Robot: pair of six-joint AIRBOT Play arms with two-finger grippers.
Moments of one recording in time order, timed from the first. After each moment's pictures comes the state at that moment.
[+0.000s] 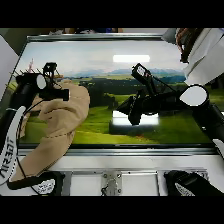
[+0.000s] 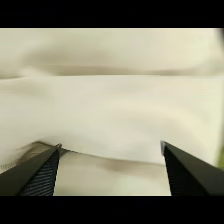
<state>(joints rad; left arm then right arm) -0.07 -1.42 1.27 1.64 -1.11 -1.65 0.37 -1.05 1.13 -0.67 1.12 0.68</state>
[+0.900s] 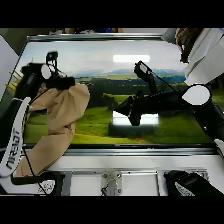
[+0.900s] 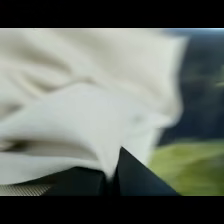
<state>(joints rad) -0.18 -1.46 1.53 1.53 -1.07 -1.74 0.34 -1.04 1.14 -0.58 1.15 0.70</state>
